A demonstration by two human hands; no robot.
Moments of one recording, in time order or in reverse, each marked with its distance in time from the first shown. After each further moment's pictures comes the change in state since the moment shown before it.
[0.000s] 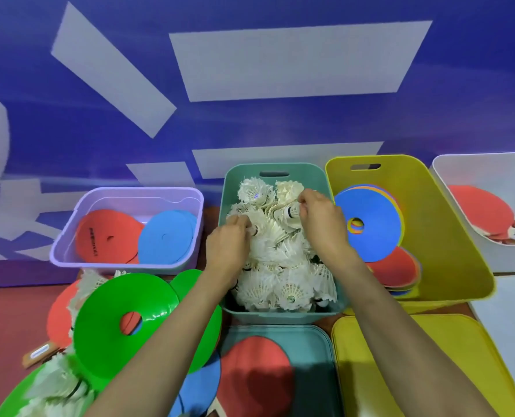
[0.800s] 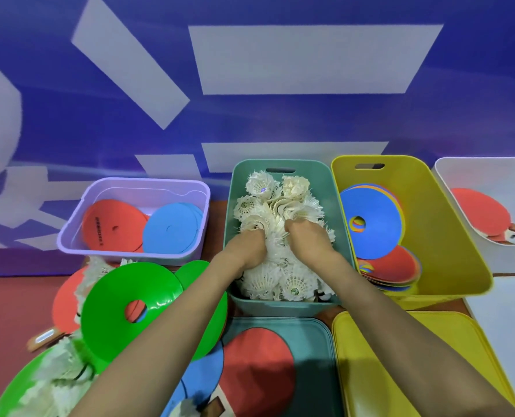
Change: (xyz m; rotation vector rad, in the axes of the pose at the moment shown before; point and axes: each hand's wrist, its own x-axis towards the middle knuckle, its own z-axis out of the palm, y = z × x) left_hand -0.001 0.013 -0.003 -0.058 -0.563 0.012; right_hand -0.024 -0.020 0.025 -0.238 -0.416 -0.117
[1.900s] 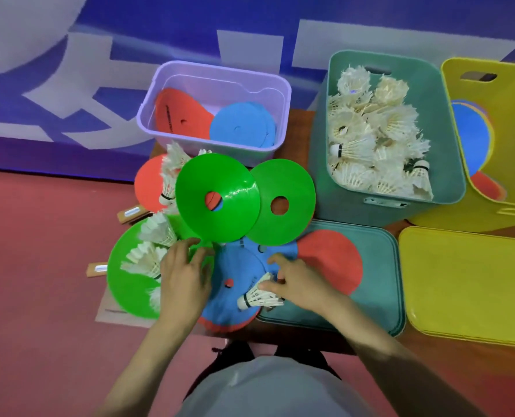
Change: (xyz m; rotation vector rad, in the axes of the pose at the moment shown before) left_hand -0.258 -0.224 0.132 -0.039 0.580 -0.197; right_hand -0.178 -0.186 0.127 0.431 -0.484 -0.125
